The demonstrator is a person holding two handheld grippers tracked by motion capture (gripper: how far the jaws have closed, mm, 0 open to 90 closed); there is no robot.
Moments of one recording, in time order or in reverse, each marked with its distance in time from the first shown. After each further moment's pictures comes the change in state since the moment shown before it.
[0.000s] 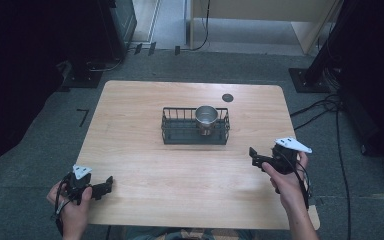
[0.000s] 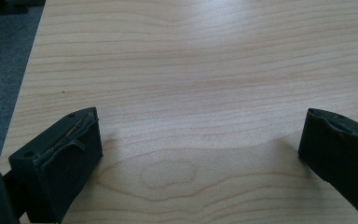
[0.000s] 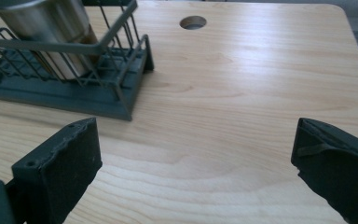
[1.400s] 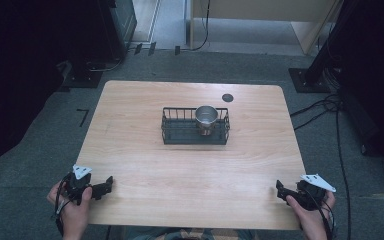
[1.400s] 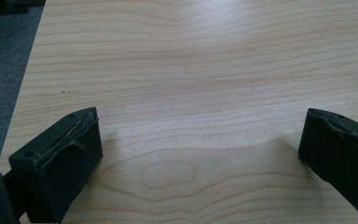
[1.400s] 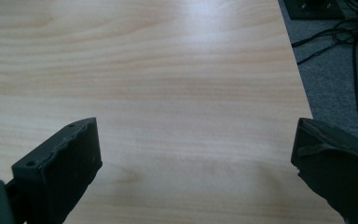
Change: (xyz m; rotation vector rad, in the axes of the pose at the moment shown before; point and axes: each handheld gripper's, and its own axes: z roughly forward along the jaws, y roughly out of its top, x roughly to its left) left arm 0.000 0.000 0.000 0.000 0.000 0.000; right arm -0.063 -0.105 -0.036 0.129 -0.210 0.071
